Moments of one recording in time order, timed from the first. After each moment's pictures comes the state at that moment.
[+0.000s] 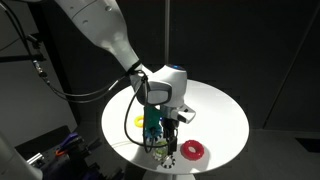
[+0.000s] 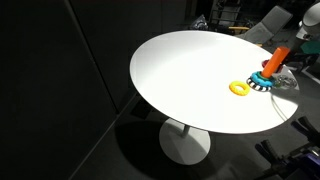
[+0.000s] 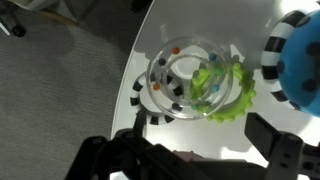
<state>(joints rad) -0.21 0.48 -0.22 -2.20 0.05 2.56 0.17</state>
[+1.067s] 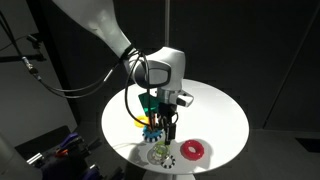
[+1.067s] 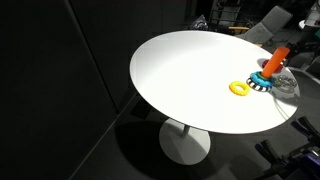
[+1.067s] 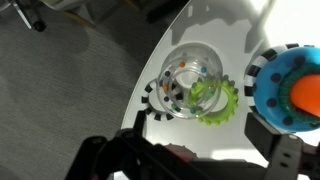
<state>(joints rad) -0.17 0.34 -0.24 -2.22 -0.06 2.38 0.15</state>
